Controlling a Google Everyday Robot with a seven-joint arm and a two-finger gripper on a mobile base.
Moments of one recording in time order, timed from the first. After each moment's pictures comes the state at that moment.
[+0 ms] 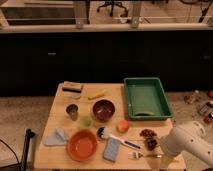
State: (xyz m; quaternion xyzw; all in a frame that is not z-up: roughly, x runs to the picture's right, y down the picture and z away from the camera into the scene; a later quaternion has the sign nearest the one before) arm 0.290 0.318 0.738 -0.31 -0.07 0.00 0.95
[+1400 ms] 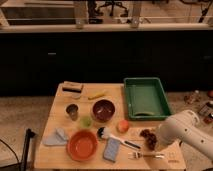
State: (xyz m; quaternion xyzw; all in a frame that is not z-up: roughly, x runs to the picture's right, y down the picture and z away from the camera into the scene) arm 0.271 0.270 0.757 -0.28 -0.07 -0.03 0.96
